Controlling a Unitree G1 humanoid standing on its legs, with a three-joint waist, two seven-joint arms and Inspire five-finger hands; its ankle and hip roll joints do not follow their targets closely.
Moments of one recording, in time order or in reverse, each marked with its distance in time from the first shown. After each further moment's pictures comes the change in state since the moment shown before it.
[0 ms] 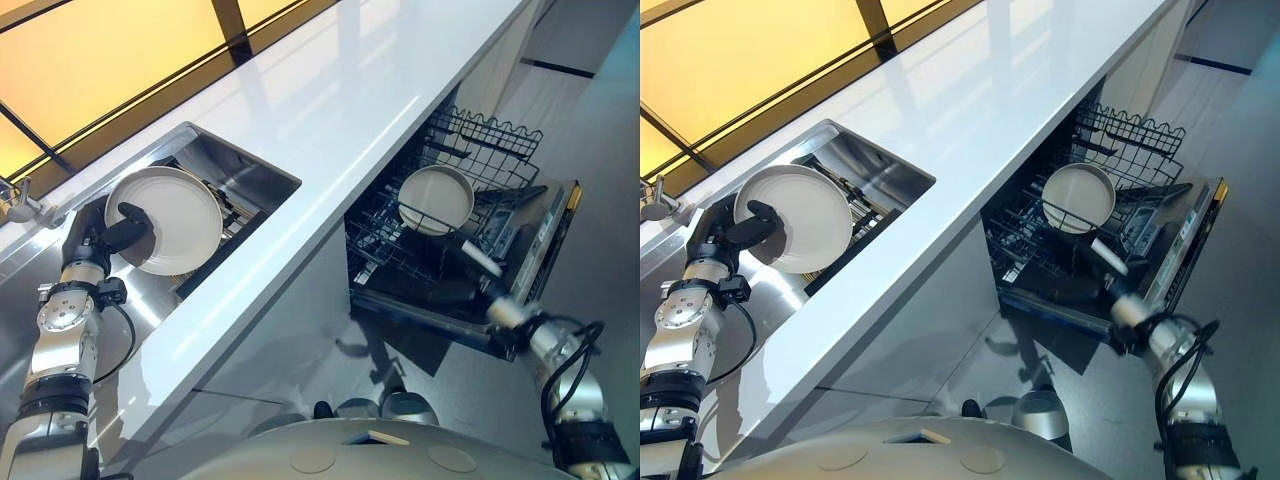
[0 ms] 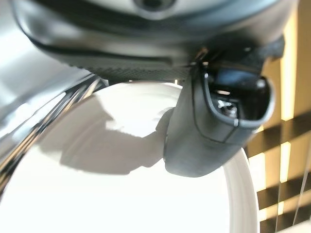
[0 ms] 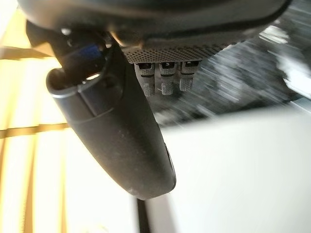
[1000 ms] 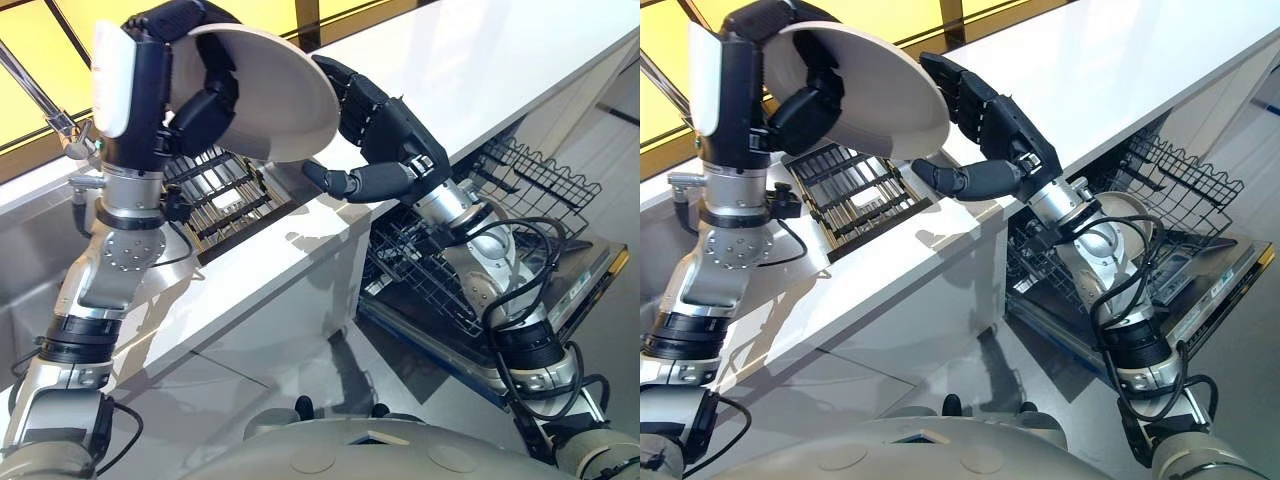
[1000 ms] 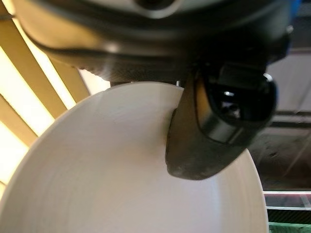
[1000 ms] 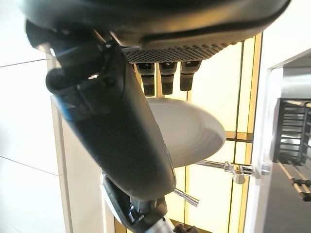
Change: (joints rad) left arm -0.244 0.008 -0.277 -0.517 0.637 -0.343 0.449; right arm -0.409 0.116 0.410 -0.224 0.153 0.073 -0.198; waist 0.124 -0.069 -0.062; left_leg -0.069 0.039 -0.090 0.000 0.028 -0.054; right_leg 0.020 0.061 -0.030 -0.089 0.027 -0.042
